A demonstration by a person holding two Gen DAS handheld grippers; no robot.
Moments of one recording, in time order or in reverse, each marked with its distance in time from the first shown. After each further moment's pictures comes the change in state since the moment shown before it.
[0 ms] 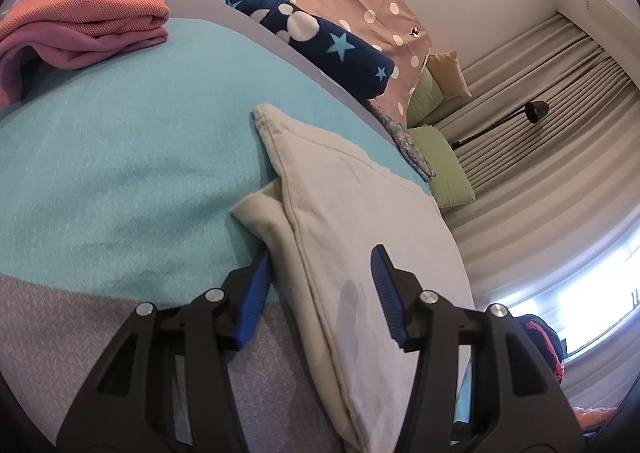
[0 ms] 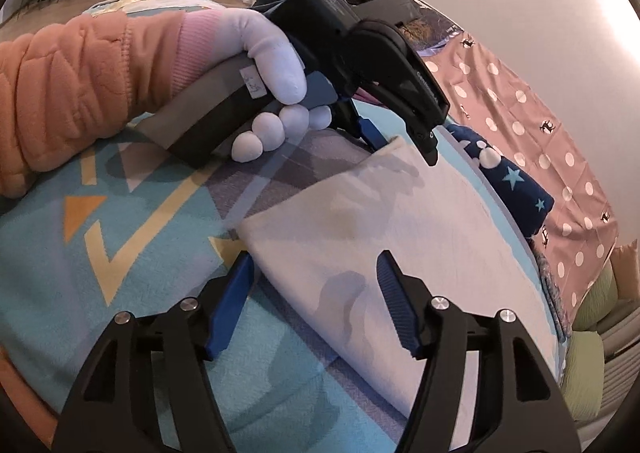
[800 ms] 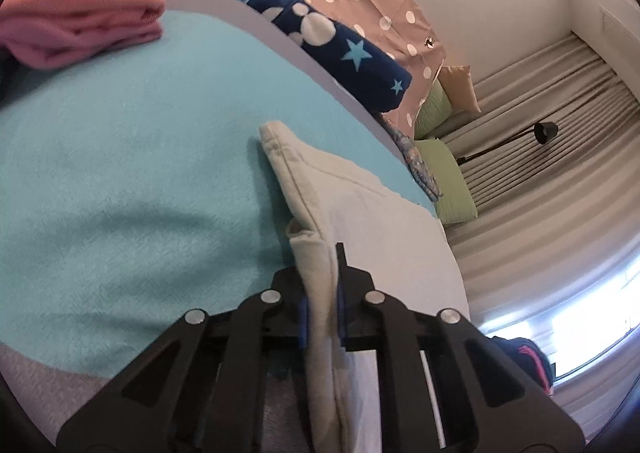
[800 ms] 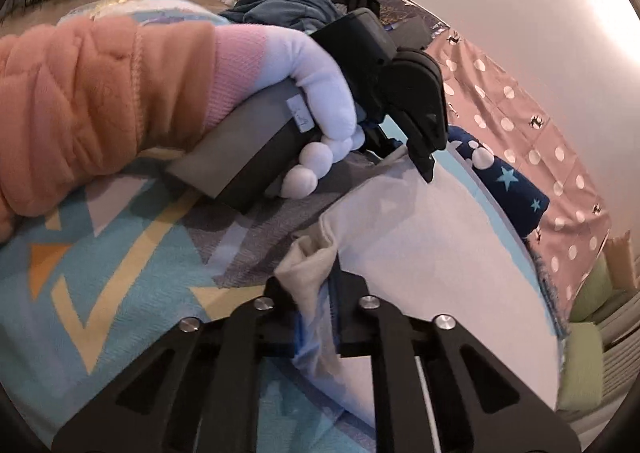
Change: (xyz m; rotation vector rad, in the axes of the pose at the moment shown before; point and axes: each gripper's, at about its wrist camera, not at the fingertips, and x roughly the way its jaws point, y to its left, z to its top) left arm 0.025 0.004 0.022 -0.055 -0.019 0.010; right arm 0.014 0.001 0.018 0.085 -0.013 -0.019
